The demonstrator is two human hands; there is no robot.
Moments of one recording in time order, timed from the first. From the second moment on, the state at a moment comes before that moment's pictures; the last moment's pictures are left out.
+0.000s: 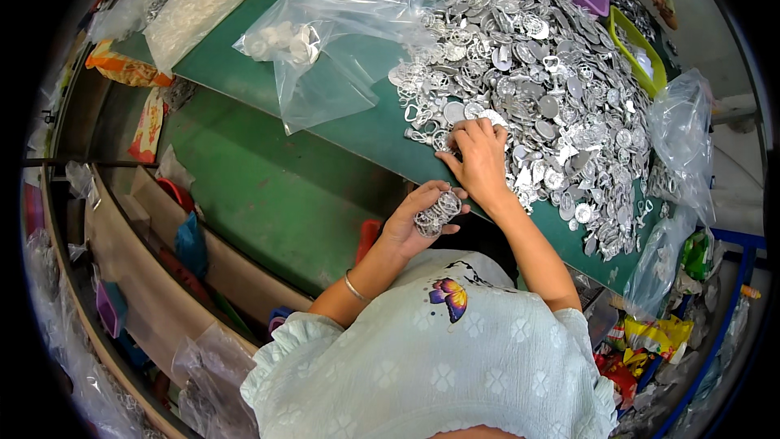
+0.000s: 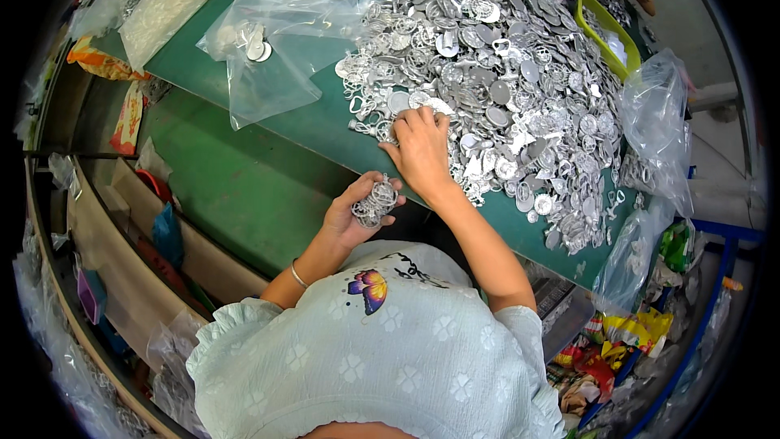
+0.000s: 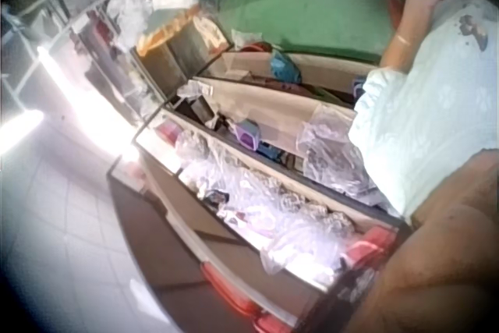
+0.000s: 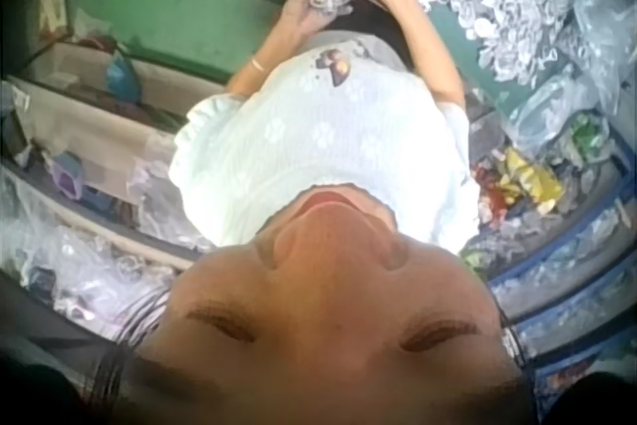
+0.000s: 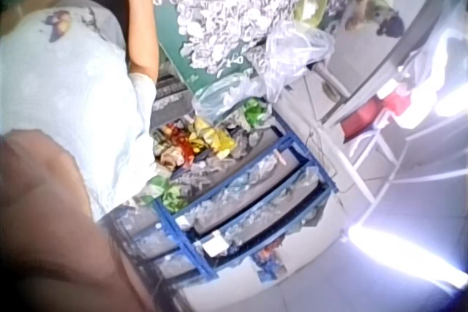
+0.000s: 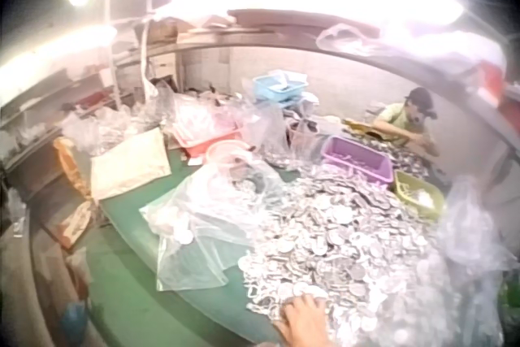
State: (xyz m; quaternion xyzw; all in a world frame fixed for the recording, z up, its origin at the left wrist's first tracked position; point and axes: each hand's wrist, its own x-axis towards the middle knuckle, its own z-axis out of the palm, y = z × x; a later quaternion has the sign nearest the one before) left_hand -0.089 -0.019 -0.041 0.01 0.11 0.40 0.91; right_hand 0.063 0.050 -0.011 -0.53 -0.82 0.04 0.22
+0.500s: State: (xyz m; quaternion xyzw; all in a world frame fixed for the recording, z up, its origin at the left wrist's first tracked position) left_hand -0.087 -0.017 -0.029 0.01 0.17 0.48 0.86; right_hand 0.065 0.036 0.016 -0.45 -0.81 0.03 0.38
